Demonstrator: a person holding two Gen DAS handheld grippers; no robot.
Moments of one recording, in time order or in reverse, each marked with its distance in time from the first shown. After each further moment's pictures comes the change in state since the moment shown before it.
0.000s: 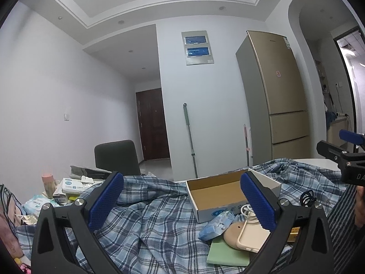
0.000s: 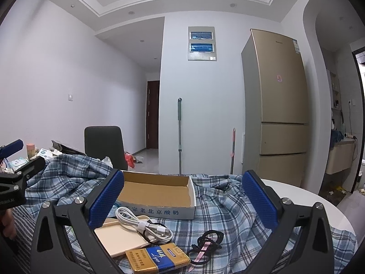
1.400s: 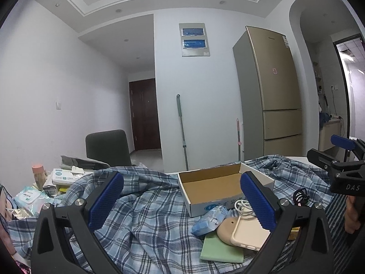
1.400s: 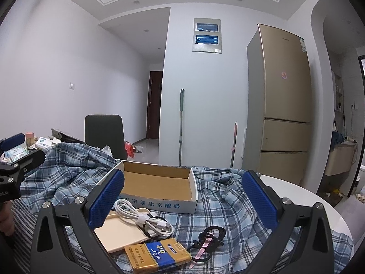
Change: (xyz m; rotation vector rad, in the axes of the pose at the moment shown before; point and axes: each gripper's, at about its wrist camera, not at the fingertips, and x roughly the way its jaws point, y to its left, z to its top) left arm 0.011 0.006 0.000 -0.039 0.062 -0.059; right arm 0.017 0.011 -0.006 -0.048 0.062 0.001
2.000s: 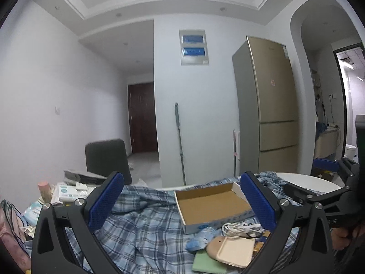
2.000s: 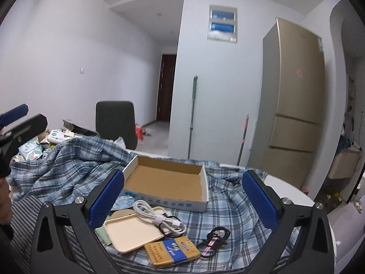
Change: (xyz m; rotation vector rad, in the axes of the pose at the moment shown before) left arm -0.031 -0.003 0.072 -0.023 -0.007 -0.019; right arm -0.003 0.018 0.059 -0.042 0.149 0.075
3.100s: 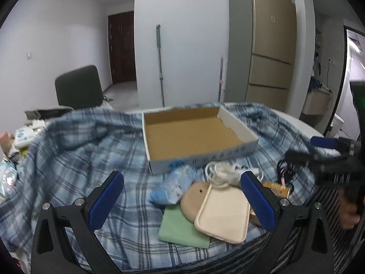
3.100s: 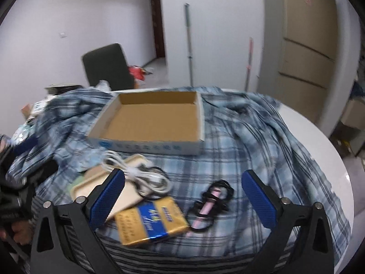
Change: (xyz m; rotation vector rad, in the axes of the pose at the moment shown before) left arm 0.116 -0.031 -0.078 -0.035 0.493 -0.120; right arm 0.099 -0.061 -0.052 0.153 0.471 0.037
